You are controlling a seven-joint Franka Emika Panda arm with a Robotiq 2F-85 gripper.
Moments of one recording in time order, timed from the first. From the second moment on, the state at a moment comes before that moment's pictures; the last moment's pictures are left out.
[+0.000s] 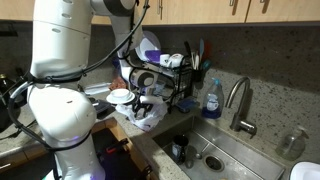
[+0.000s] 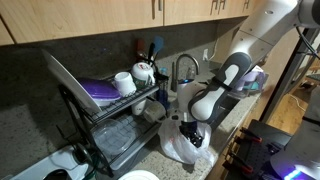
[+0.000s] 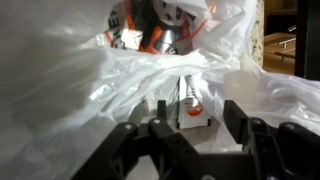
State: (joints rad) arm 0.14 0.28 0.25 -2.47 0.21 2.57 -1.09
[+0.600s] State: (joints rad) arm 0.11 0.29 0.26 -2.47 0.21 2.58 -1.07
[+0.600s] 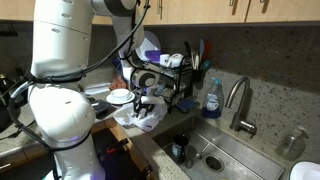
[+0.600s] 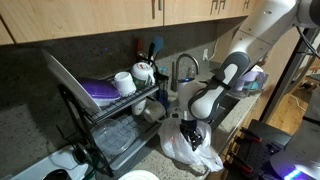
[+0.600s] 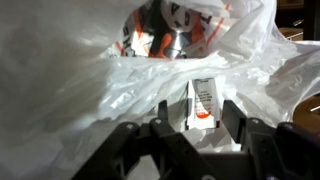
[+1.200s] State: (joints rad) arm 0.11 0.38 0.32 -2.47 0.21 2.71 -1.07
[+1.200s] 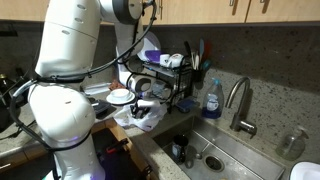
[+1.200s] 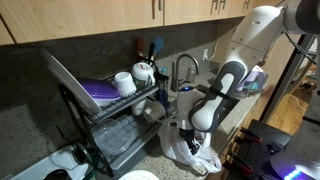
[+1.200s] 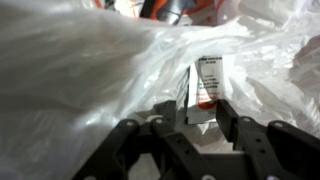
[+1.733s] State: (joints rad) arm 0.08 0.38 0.32 -2.47 0.20 2.75 -1.07
